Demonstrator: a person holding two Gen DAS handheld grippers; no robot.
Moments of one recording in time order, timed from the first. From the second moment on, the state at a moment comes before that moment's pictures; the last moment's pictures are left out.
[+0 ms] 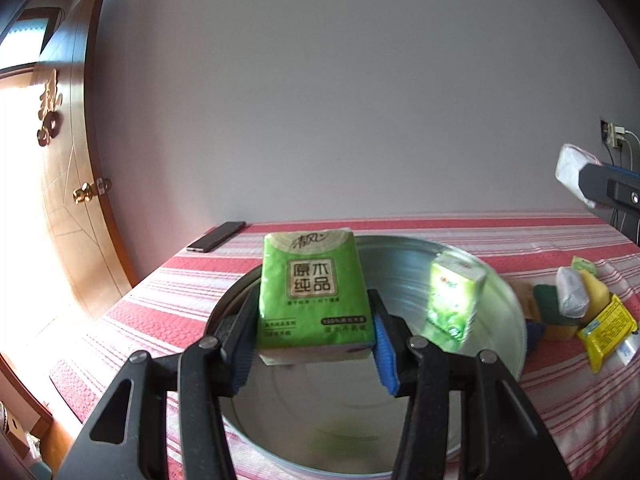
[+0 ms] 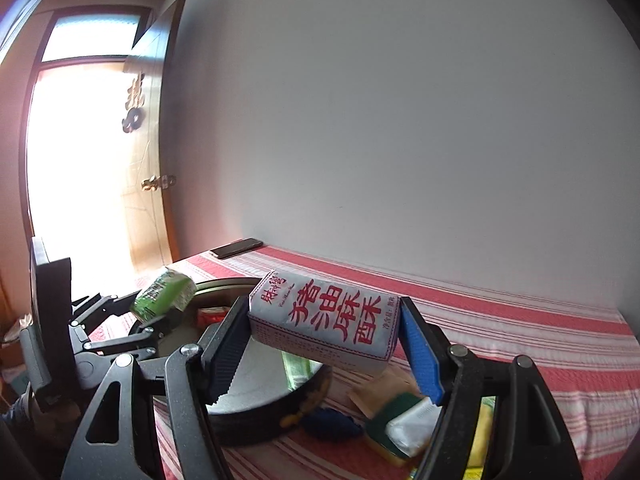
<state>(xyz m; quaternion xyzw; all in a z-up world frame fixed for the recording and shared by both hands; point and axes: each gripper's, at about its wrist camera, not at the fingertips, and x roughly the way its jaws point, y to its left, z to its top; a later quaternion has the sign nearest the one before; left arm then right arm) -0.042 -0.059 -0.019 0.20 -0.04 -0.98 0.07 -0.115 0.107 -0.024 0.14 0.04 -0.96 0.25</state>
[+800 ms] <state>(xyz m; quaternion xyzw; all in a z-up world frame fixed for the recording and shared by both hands) -0.073 -0.092 -0.035 0.25 -0.02 -0.96 0.07 -0.182 0.014 -0.051 0.22 0.07 -0.93 0.28</state>
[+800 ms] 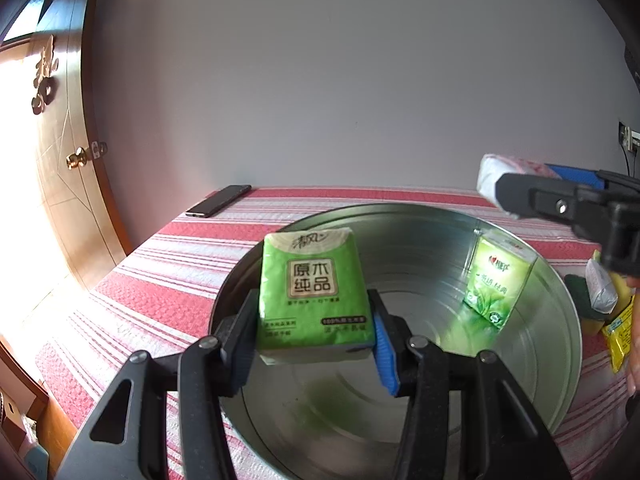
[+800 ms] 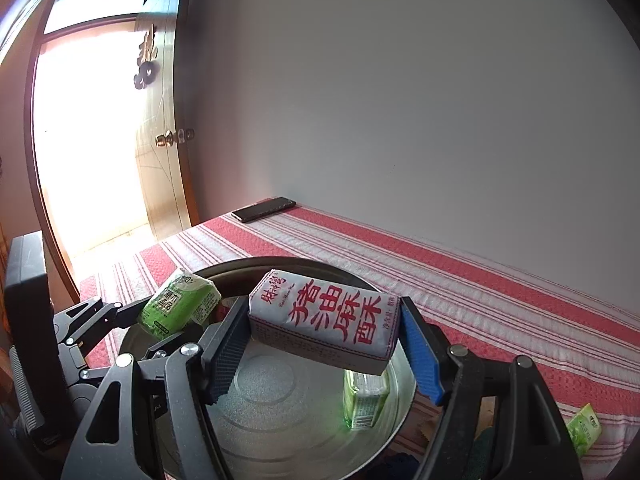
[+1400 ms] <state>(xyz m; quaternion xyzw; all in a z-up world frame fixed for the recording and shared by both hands) -0.092 -0.100 -0.049 0.29 -0.01 -0.96 0.07 -0.219 -0.013 -0.082 0.30 0.11 -0.91 0.27</state>
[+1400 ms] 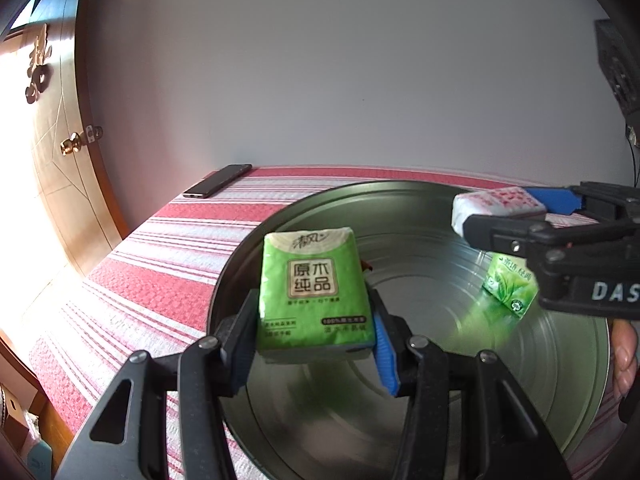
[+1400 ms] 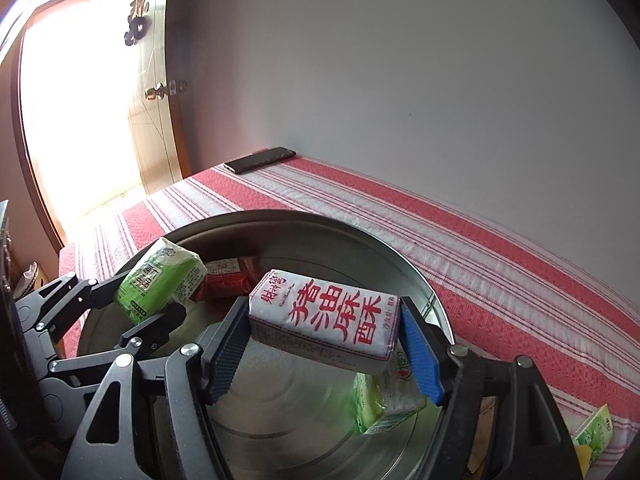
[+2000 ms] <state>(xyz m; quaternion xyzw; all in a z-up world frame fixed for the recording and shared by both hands) -0.096 -0.095 -0.053 0.29 -0.03 -0.95 0.07 -0.217 -0.058 -0.090 0.34 0.21 -0.87 0.28</state>
